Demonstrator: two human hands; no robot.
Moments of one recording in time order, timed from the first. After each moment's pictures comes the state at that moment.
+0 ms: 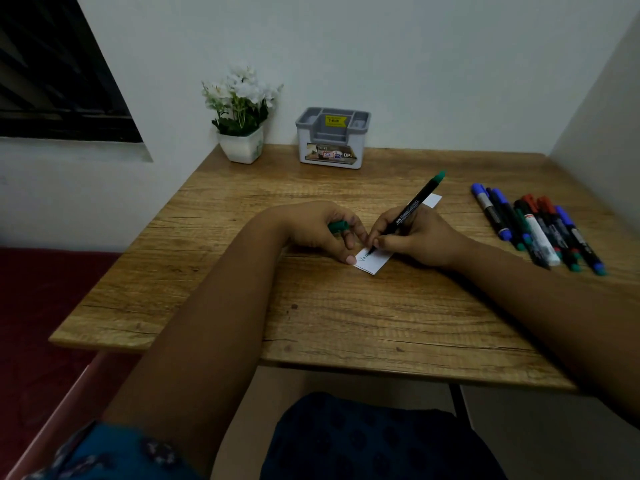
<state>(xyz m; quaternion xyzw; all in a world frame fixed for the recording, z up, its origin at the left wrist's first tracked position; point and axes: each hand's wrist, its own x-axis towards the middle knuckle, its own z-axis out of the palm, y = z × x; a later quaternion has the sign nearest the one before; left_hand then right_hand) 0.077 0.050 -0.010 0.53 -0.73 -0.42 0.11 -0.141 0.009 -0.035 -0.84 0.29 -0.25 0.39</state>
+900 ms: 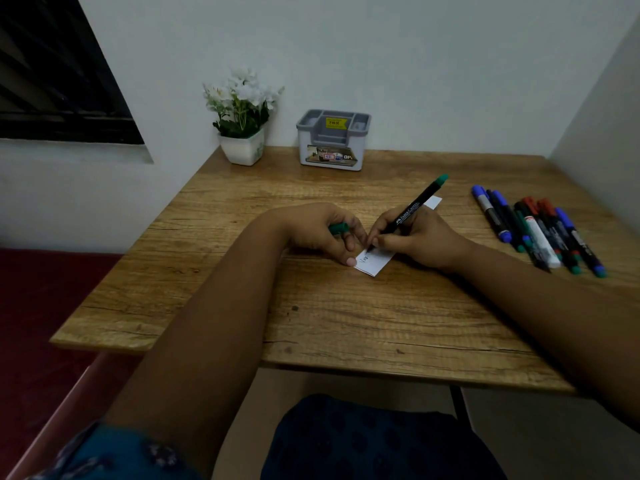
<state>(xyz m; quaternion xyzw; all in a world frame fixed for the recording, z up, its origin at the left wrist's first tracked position) 0.076 0.052 -0.010 0.54 -0.73 -0.41 0.11 -0.140 0.011 -0.034 -0.83 0.30 -0.25 0.40</state>
